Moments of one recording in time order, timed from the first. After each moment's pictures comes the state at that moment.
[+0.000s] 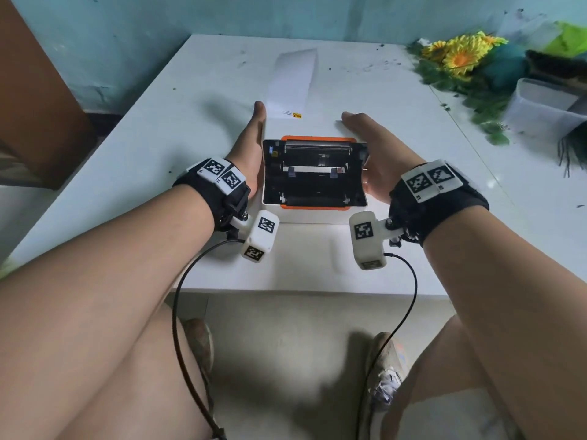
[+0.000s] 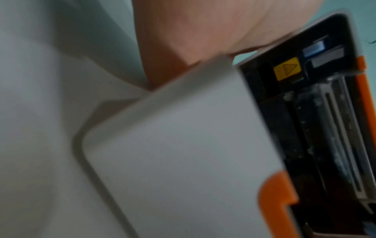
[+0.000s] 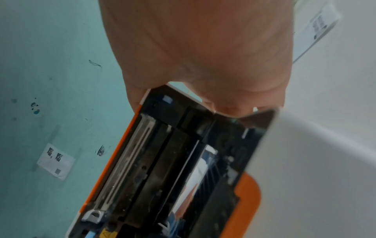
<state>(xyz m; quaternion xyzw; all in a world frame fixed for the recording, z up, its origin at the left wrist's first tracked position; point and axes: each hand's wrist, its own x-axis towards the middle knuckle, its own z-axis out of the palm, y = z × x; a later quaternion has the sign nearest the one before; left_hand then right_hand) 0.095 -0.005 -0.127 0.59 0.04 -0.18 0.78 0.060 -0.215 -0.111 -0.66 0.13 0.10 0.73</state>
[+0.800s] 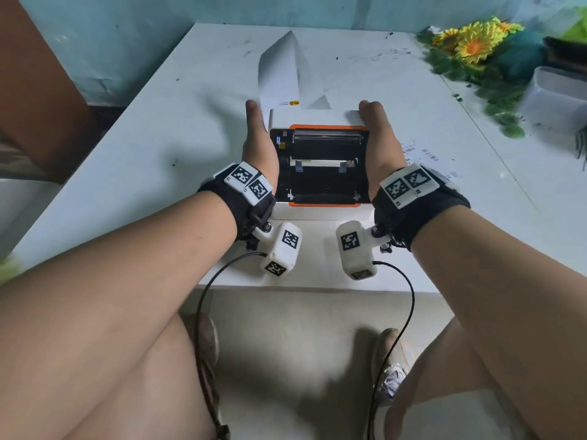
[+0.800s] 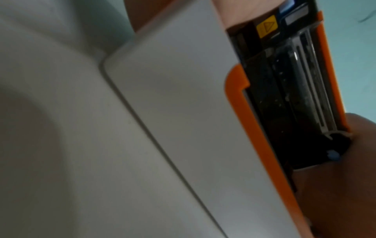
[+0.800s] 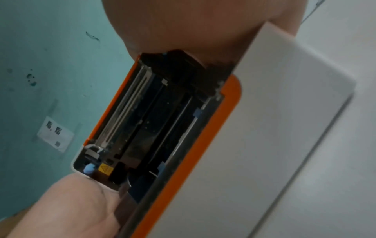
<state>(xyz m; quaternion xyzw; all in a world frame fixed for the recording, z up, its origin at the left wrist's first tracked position) 0.103 -0.017 -0.157 0.58 0.16 -0.05 0.79 0.051 -0.184 -0.113 -0.63 0.24 0.01 0.74</state>
